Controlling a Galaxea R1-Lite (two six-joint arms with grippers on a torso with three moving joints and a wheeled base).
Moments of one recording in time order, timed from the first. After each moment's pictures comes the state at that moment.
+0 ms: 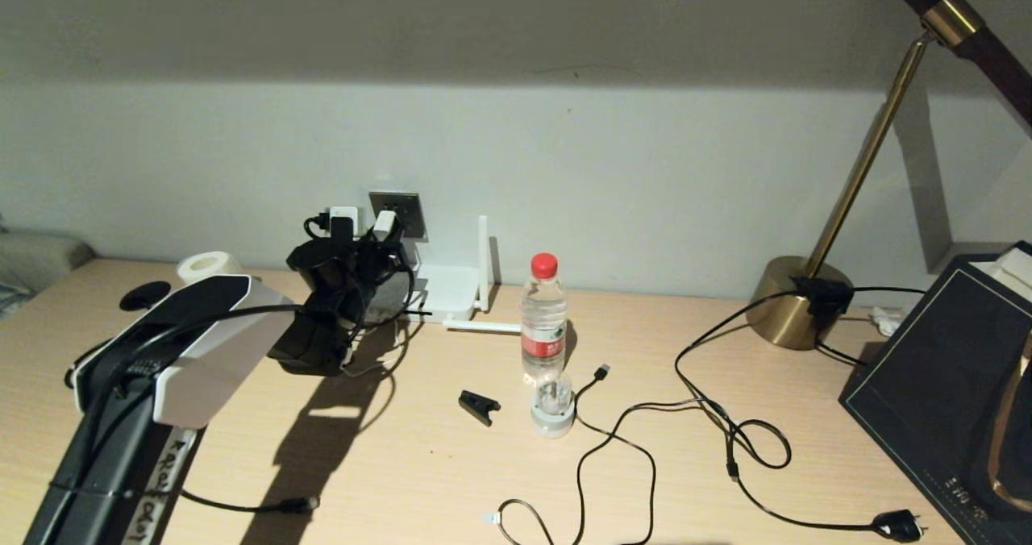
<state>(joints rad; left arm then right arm) -0.12 2.61 -1.64 -1.27 -0.01 0.03 0.00 0.00 0.00 -0.09 0.01 -0.01</state>
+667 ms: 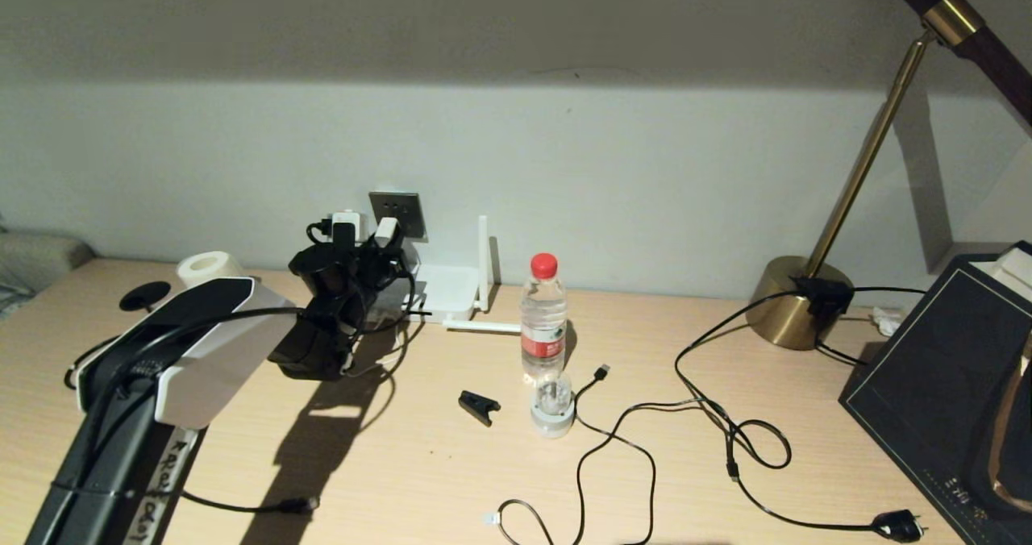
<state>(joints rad) -0.13 2.61 -1.62 -1.27 -0.01 0.03 0.00 0.00 0.00 -0.09 0.01 -0.01</state>
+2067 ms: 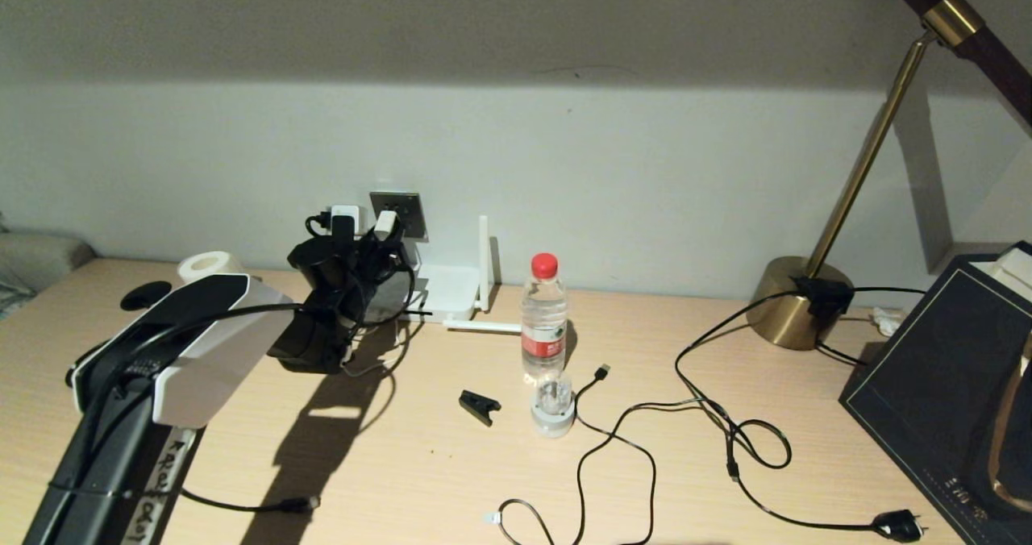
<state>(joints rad) -0.13 2.60 -1.66 -1.24 -0.01 0.03 0.00 0.00 0.00 -0.09 0.01 -0.01</state>
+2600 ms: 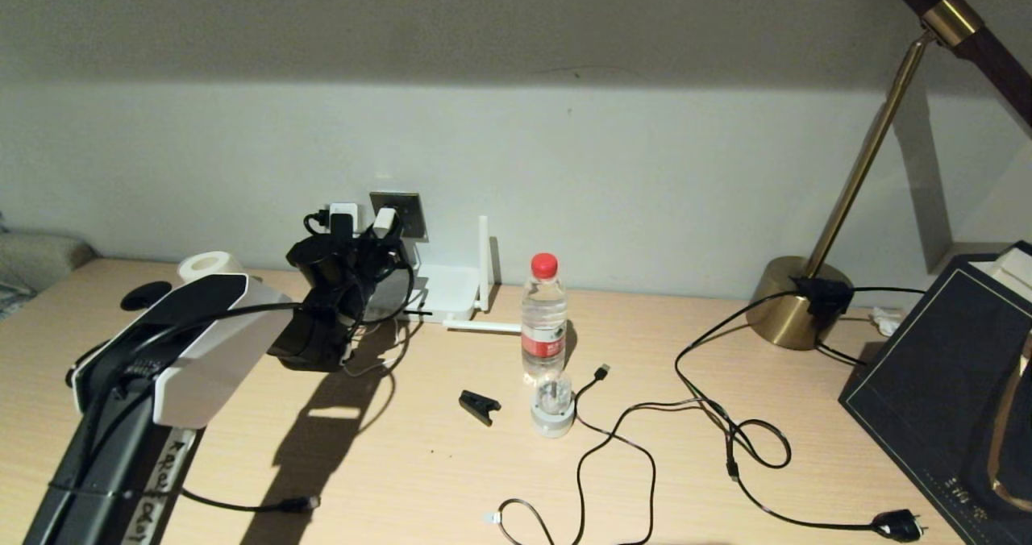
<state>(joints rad) -0.12 2.61 -1.67 -1.23 -0.01 0.03 0.00 0.00 0.00 -0.09 0.01 -0.01</state>
